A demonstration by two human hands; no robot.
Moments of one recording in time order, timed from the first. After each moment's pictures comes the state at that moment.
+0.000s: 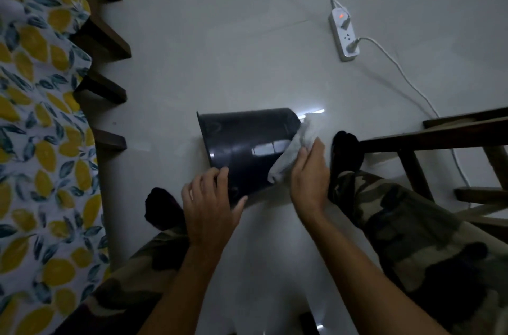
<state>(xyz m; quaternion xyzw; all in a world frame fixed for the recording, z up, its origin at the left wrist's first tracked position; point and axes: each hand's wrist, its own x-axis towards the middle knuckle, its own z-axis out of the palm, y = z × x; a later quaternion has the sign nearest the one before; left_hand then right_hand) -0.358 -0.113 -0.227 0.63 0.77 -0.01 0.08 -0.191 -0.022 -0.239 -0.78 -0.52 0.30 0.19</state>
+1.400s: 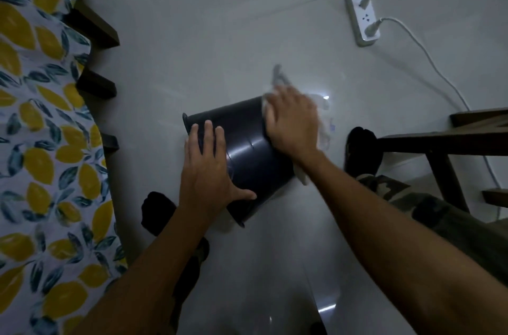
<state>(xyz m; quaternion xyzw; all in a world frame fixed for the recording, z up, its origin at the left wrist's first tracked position) -0.404 -0.022 -0.269 0.67 0.71 -0.16 0.15 -0.235 0.100 -0.318 -0.61 -0.78 0.14 0.08</state>
